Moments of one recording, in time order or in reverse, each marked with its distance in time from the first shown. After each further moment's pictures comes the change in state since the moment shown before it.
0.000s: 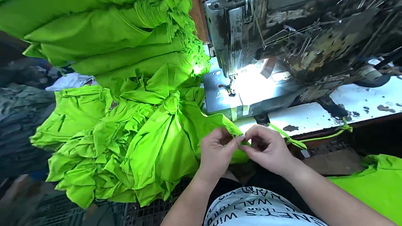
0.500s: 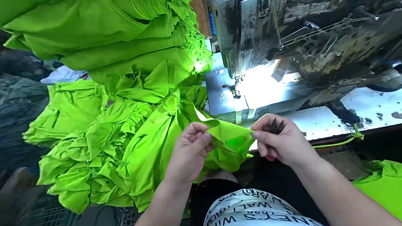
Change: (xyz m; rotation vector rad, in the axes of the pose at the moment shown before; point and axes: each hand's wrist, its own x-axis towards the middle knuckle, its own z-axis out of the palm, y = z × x) left_hand 0.018 0.025 -0.061 -0.374 0.046 -0.349; right_hand 0.039 -0.018 -0.017 0.595 -0.041 0.412
